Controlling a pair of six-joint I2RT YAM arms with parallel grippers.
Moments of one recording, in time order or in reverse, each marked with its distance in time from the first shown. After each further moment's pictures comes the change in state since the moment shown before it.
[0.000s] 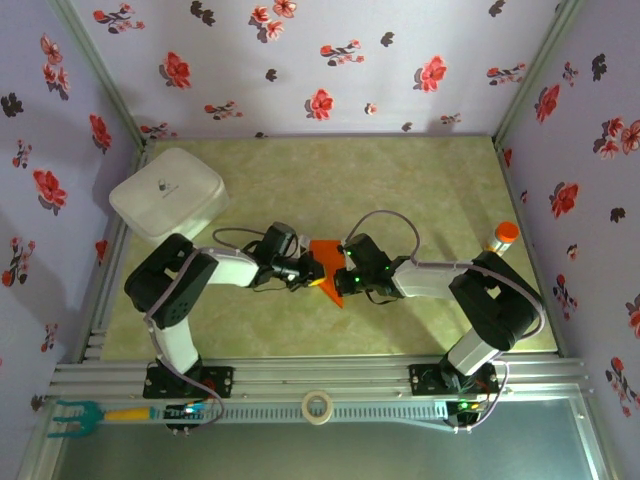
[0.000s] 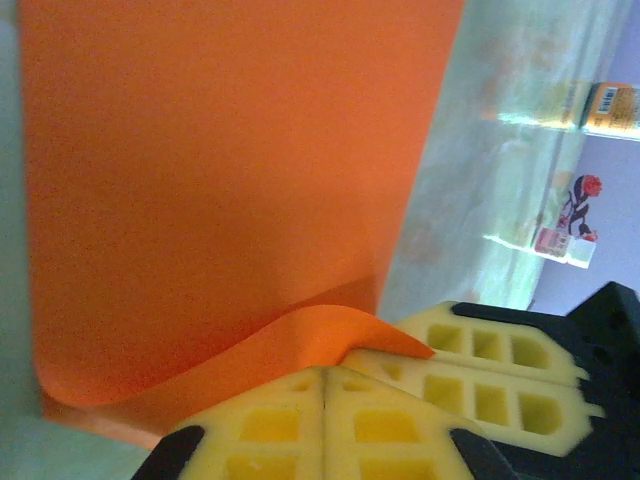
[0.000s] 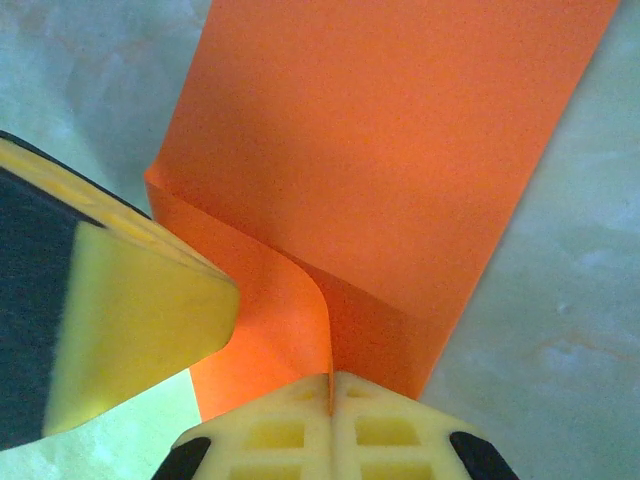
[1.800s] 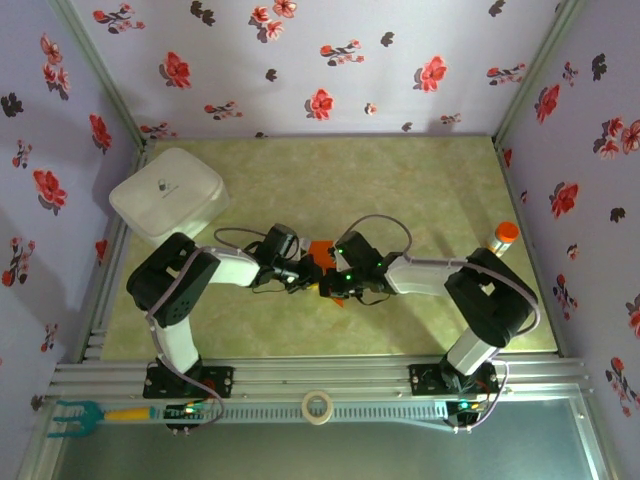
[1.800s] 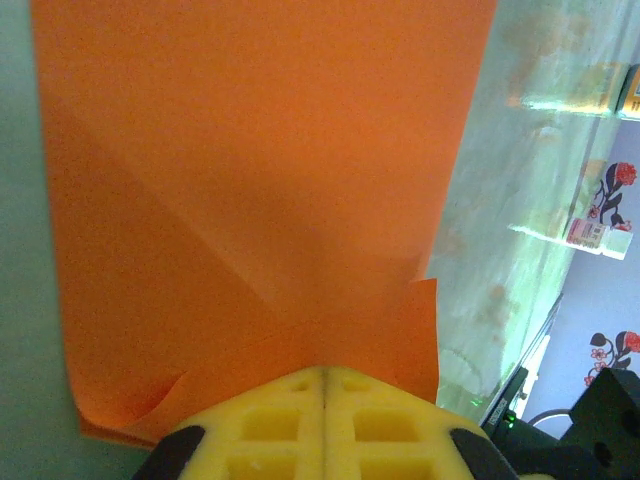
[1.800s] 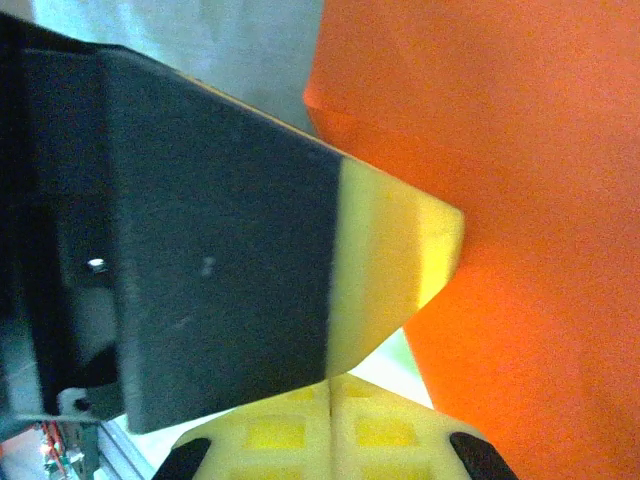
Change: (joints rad) left arm 0.000 0.010 0.006 -0.040 -0.010 0.052; right arm 0.042 0.039 0.074 -0.053 -0.247 0.246
